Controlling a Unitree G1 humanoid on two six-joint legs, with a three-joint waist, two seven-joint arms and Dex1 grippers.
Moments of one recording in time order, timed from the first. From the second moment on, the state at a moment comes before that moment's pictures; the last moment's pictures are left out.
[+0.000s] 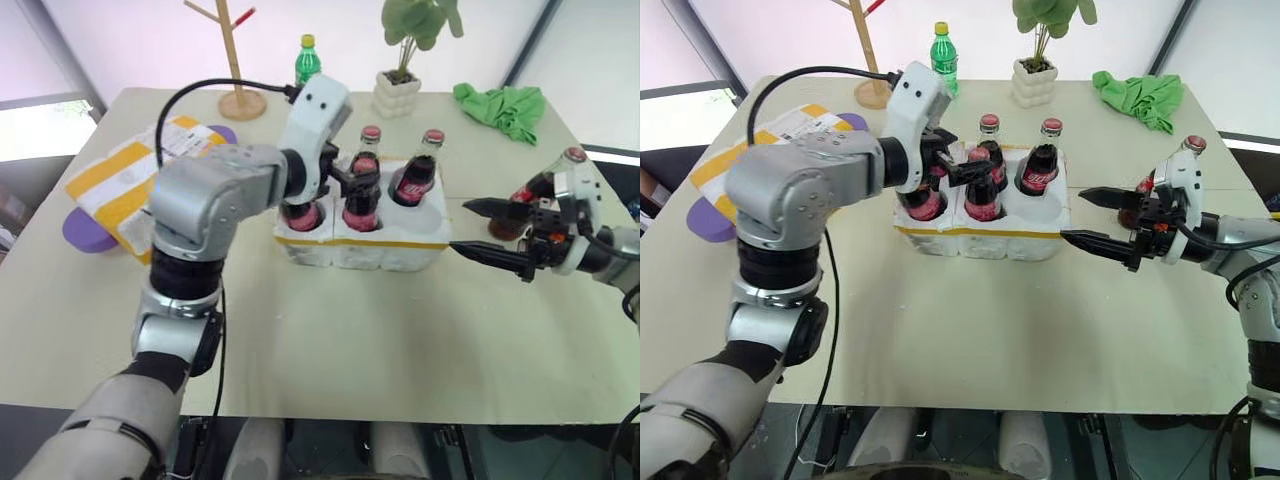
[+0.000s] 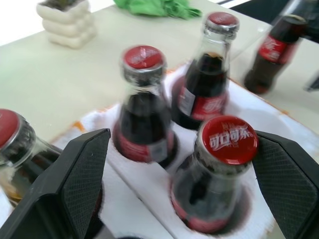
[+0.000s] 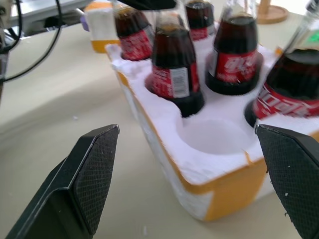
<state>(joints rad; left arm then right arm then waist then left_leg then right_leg) -1.07 0.30 -0.04 -0.24 -0.47 1.39 -0.43 -0.36 -0.93 -0.28 -0.02 0.66 0.51 1.20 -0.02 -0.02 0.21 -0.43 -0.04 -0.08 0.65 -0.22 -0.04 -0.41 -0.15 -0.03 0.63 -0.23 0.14</state>
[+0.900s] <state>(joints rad) -1.15 0.29 0.22 -0.27 -0.73 1.30 -0.45 -0.37 -0.94 -0.30 0.13 0.59 0.47 1.24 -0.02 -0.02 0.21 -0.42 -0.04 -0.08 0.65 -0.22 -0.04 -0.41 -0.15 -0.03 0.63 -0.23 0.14</state>
